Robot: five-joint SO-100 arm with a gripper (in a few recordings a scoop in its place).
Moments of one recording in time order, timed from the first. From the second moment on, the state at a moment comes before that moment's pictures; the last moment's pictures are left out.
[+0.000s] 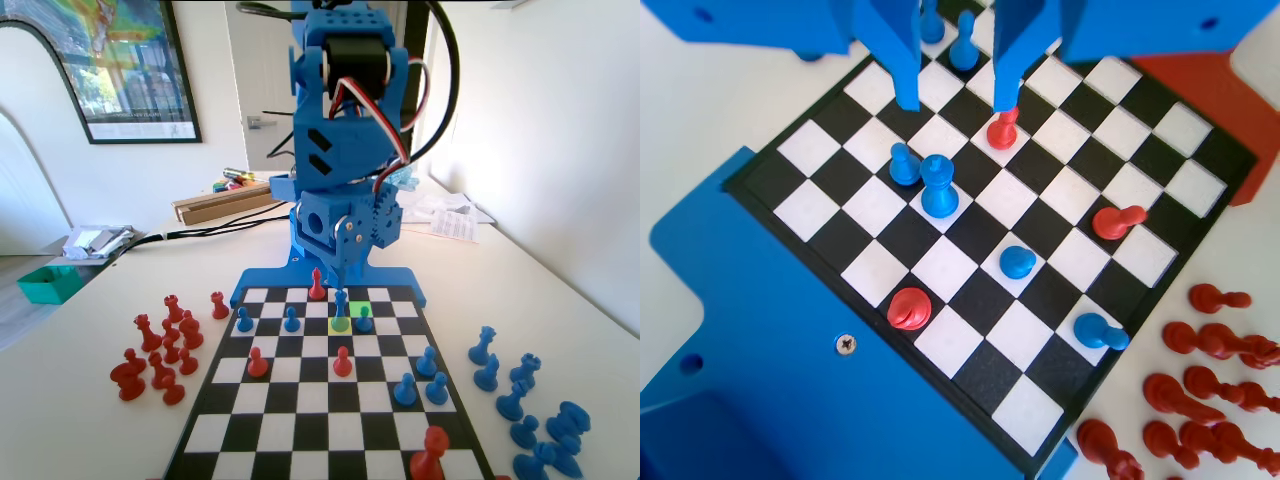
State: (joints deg) arm -3.0 98.6 123.5 61.3 -128.2
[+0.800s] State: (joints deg) arm -4.8 93.3 129.9 49.5 -125.2
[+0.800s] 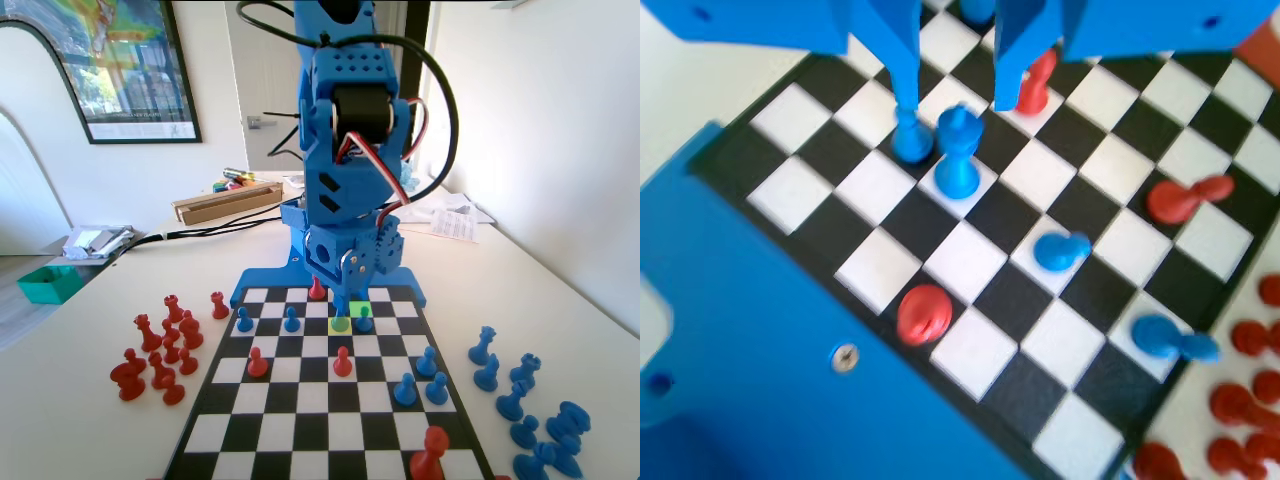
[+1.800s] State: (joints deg) arm -3.1 93.3 134.8 45.3 -127.7
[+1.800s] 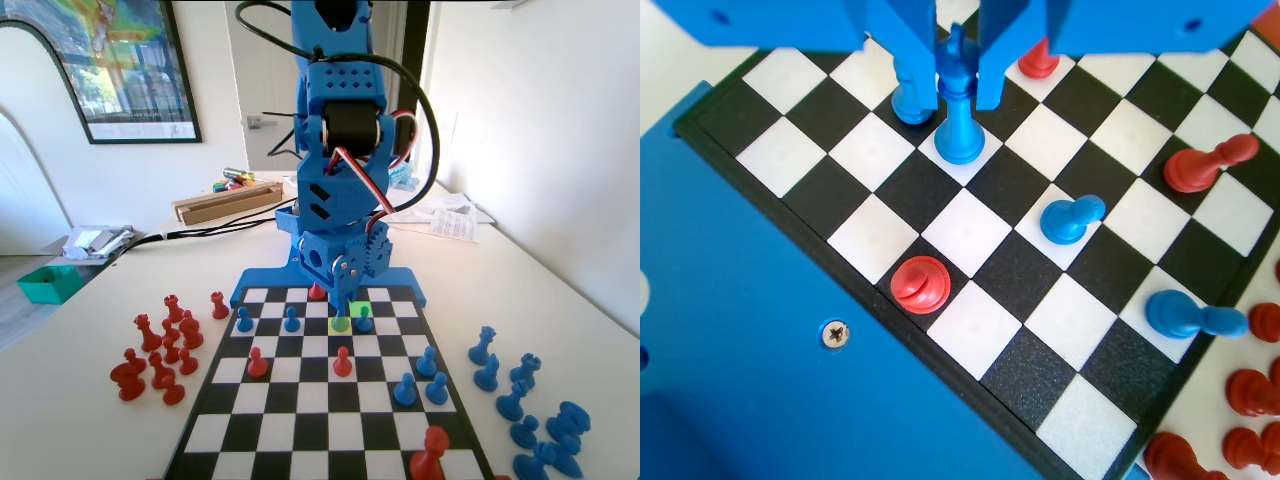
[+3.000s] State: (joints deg) arm -14.9 97.8 136.5 53.3 -117.3
